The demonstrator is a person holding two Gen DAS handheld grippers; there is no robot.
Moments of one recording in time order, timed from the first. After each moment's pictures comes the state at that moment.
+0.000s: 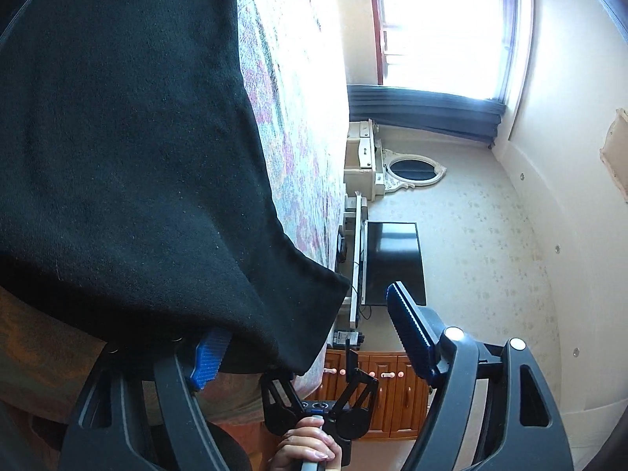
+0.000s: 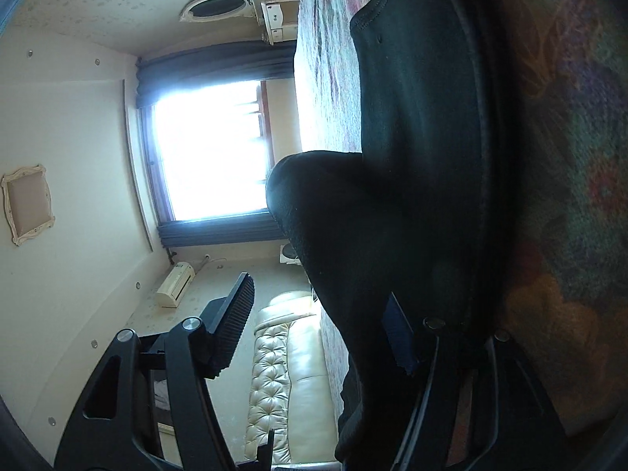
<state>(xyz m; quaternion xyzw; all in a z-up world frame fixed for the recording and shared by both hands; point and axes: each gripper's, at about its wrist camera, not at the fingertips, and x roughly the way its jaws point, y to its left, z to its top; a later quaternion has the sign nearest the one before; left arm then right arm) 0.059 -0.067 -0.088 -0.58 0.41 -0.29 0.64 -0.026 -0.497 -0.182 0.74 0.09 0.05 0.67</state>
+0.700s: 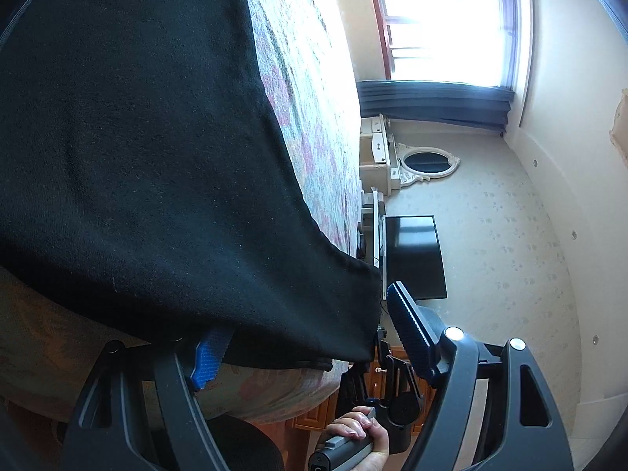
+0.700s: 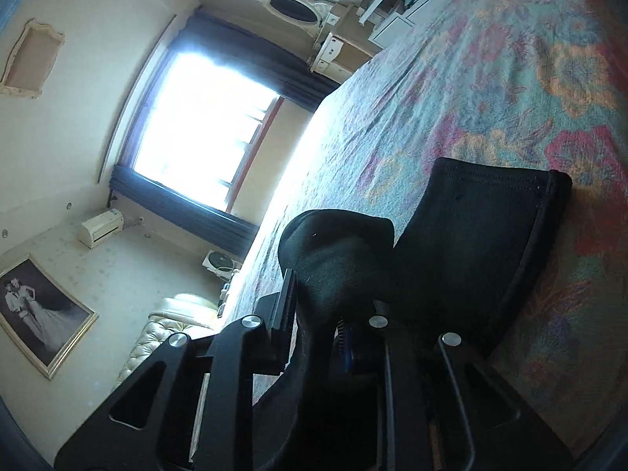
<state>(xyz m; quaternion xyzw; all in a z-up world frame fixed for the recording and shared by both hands) 0.044 -0.057 -0.097 -0.55 0.42 -0.28 0.66 -0.030 -0.506 -0.126 0.59 0.11 -0.01 0.80</state>
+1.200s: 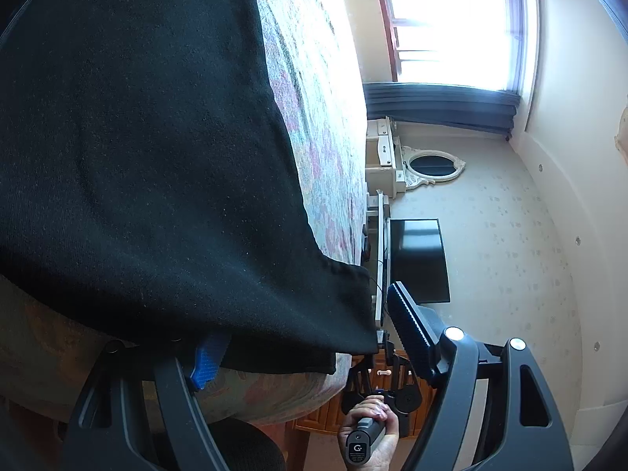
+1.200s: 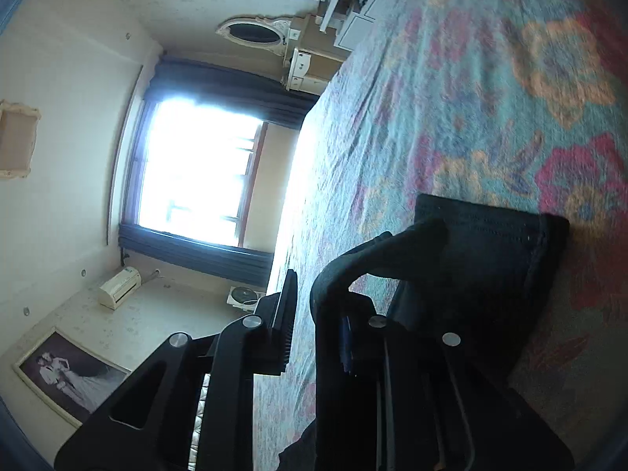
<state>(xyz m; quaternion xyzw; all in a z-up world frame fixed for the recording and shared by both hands) 0.041 -0.053 -0.098 -0.55 0.43 -0.27 0.66 -0.041 -0.536 -0.086 0.57 0.08 -0.07 0.82</state>
